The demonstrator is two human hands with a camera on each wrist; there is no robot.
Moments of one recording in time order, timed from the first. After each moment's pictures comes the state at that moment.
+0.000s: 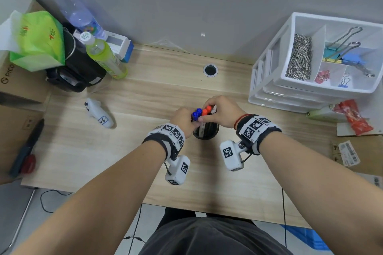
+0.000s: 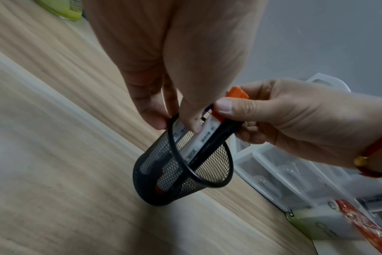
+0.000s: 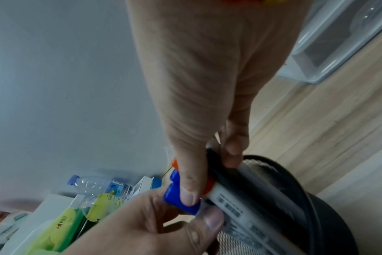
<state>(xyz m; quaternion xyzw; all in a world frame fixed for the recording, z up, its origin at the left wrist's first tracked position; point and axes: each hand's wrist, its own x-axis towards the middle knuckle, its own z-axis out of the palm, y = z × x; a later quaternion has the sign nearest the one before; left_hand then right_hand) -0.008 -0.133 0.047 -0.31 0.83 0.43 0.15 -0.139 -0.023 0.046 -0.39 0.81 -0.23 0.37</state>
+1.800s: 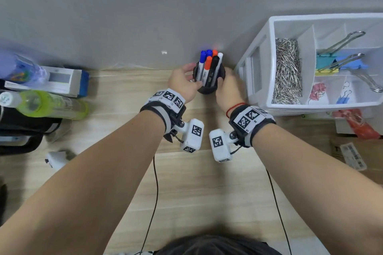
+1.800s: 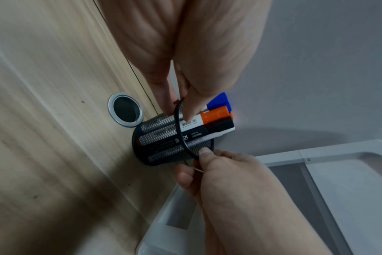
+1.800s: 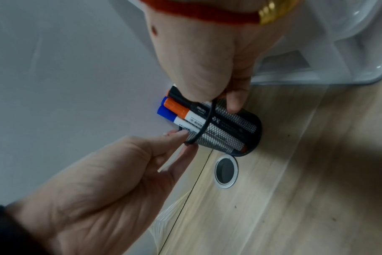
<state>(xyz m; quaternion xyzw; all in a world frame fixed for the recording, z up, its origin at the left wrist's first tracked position) -0.210 -0.184 0.018 -0.37 0.70 0.61 0.06 -0.264 -0.055 -0.002 -0.08 0.93 -0.30 0.19</state>
